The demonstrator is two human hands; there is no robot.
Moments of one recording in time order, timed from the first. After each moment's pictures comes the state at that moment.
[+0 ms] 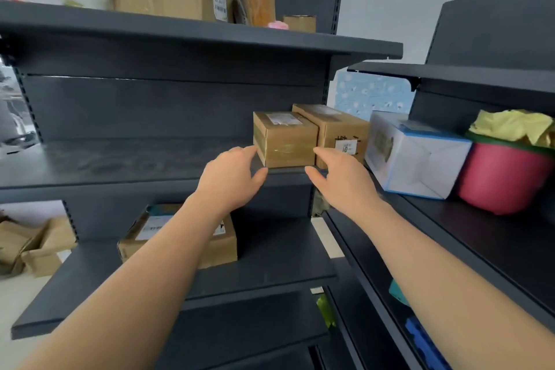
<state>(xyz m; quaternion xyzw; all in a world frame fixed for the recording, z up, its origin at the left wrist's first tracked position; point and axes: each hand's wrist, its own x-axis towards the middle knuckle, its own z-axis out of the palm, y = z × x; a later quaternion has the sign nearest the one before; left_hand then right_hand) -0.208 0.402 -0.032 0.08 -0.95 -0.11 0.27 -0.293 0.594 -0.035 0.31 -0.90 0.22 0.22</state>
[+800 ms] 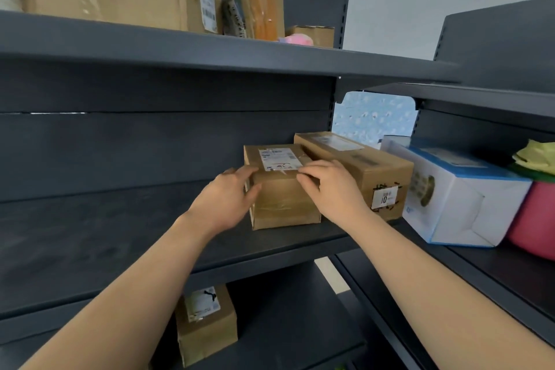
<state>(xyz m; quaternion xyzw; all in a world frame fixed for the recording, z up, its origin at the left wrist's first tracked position) -0.380 0.271 -0.030 -0.03 -0.95 -0.20 0.22 -0.443 0.476 -0.024 0.30 -0.88 0.25 0.26</state>
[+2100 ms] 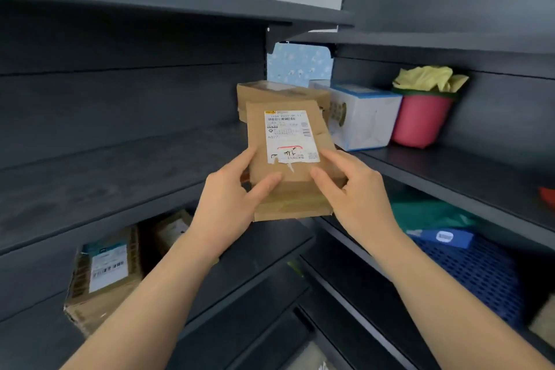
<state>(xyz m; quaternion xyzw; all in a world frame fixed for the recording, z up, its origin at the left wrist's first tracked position) -0.196 0.334 -0.064 -0.17 -0.82 -0.51 0.21 -0.182 0.530 -0.059 0.12 -0.85 0.41 0.31</state>
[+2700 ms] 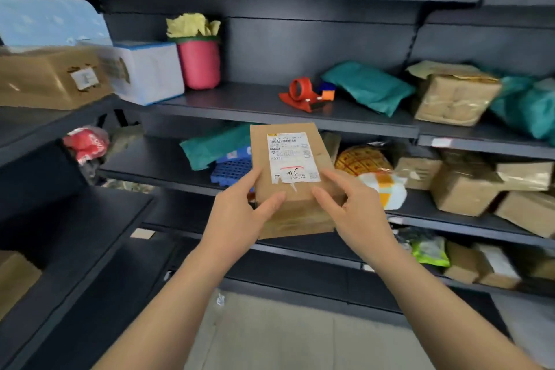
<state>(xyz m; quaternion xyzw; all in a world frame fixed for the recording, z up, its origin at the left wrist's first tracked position) 0.007 0.520 -0.130 -0.38 -0.76 -0.51 -0.06 0.144 0.663 -0.129 -0.21 -0.85 0.32 0.35</state>
